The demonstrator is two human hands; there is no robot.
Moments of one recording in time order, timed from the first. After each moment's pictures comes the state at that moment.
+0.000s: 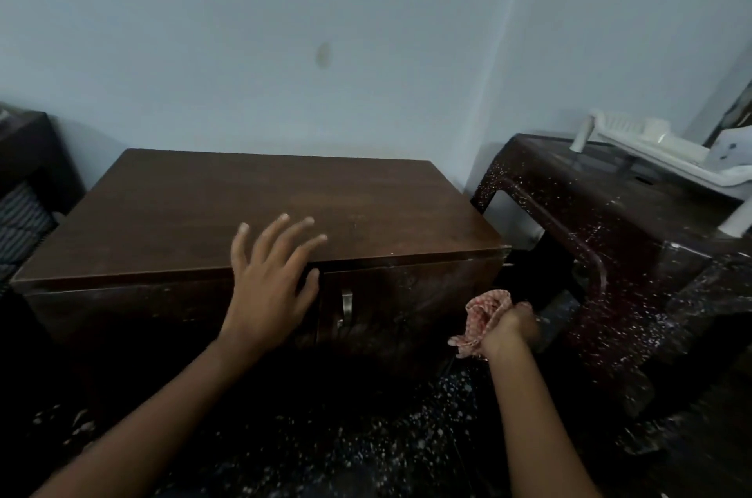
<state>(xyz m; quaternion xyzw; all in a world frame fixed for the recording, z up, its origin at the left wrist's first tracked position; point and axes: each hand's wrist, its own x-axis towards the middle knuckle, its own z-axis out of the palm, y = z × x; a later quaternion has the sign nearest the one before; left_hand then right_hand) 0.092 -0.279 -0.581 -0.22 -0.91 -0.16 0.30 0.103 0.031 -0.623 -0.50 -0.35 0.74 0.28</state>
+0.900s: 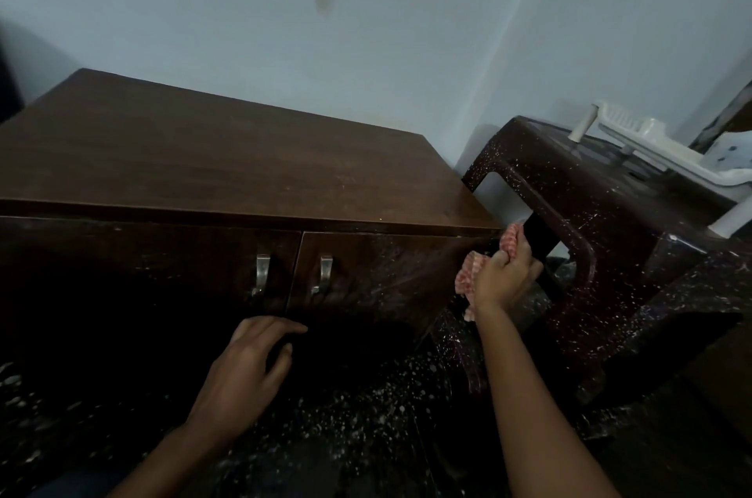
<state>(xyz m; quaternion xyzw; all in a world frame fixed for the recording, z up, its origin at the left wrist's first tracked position) 0.155 -0.269 -0.700 -0.20 -0.88 -0.42 0.08 0.098 0.034 -0.605 -0.35 -0.75 0.40 0.39</state>
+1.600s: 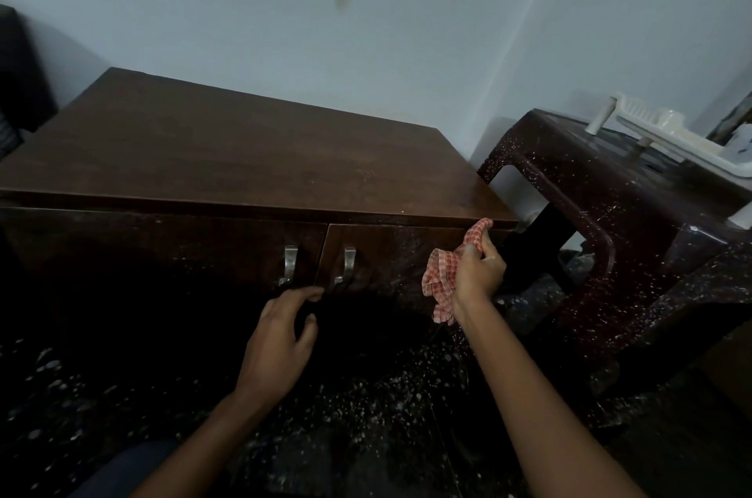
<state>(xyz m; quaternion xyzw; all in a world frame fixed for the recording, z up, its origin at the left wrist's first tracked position) 0.146 -0.261 -0.694 -0.12 -0.85 -0.51 0.10 0.089 -0.023 -0.619 -0.32 -0.65 0.59 0.34</state>
